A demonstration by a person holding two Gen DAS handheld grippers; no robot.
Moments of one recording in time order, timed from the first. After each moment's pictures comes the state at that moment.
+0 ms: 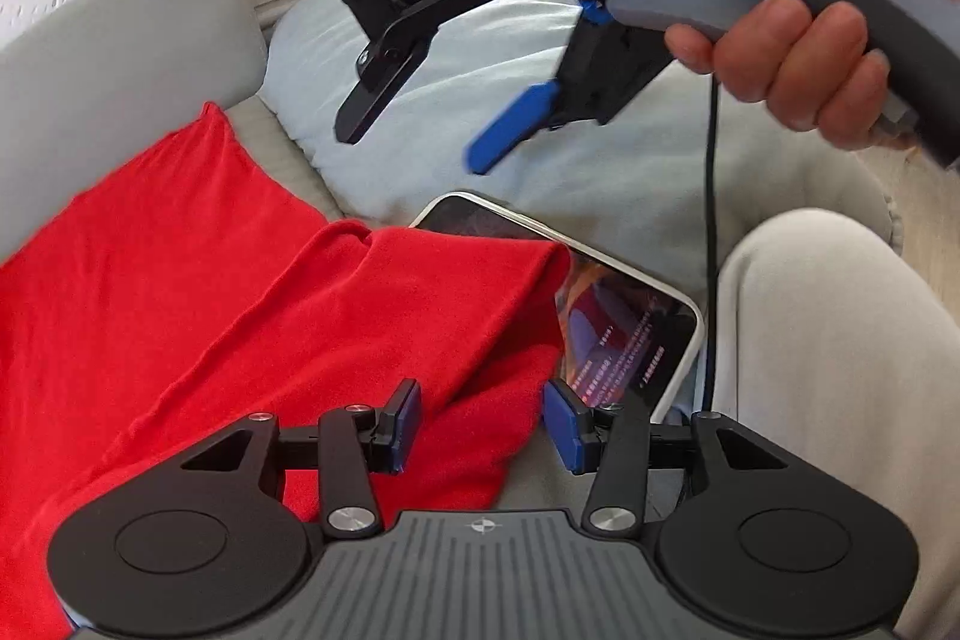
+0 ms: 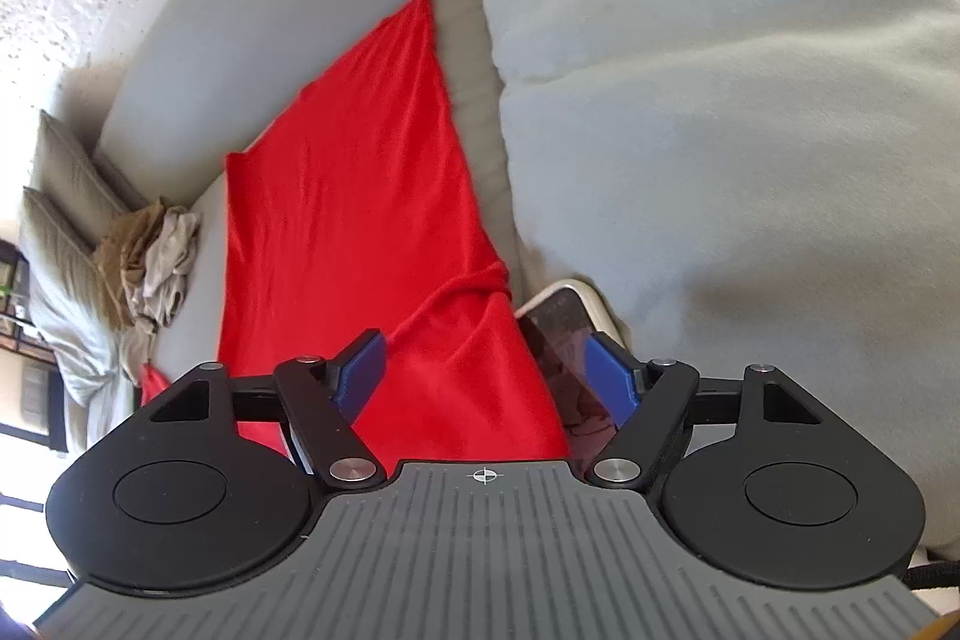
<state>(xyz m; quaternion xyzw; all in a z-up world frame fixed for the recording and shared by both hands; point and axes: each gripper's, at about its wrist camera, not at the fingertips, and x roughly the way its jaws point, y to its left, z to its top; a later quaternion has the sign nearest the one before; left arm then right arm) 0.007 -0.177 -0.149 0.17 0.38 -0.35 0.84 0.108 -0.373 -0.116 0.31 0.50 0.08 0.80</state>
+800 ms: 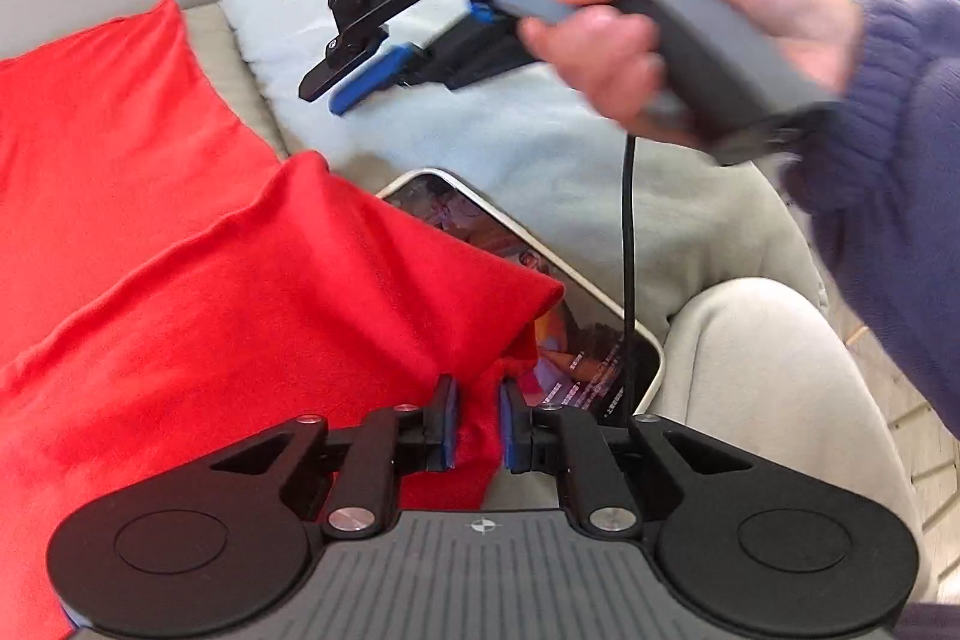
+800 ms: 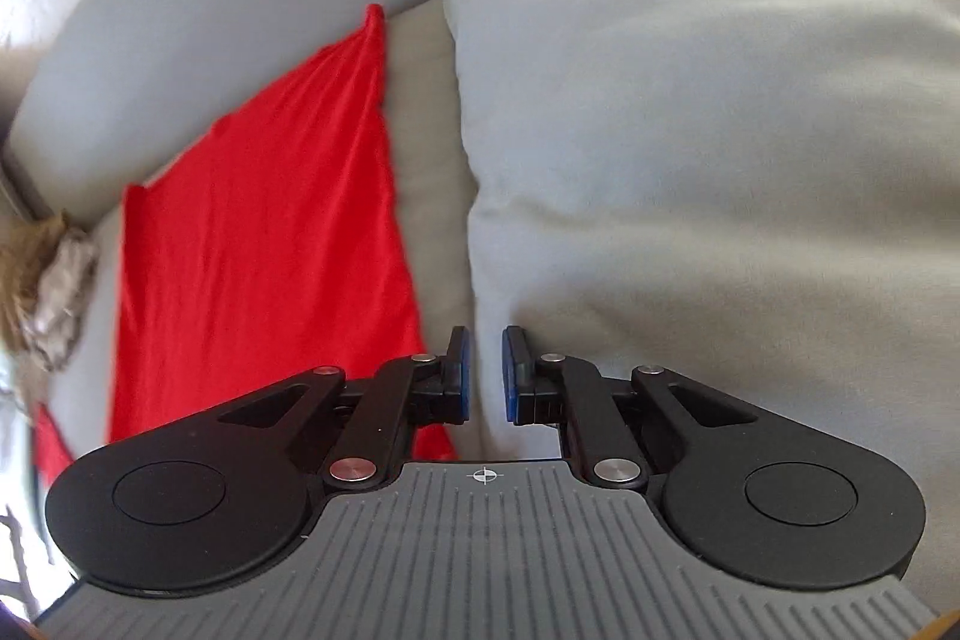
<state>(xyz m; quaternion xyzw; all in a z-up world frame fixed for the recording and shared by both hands) 0.046 -0.151 -0.159 0.02 0.44 -0.41 0.80 0.199 -0.355 -0.151 0.26 0.52 0.01 0.82</state>
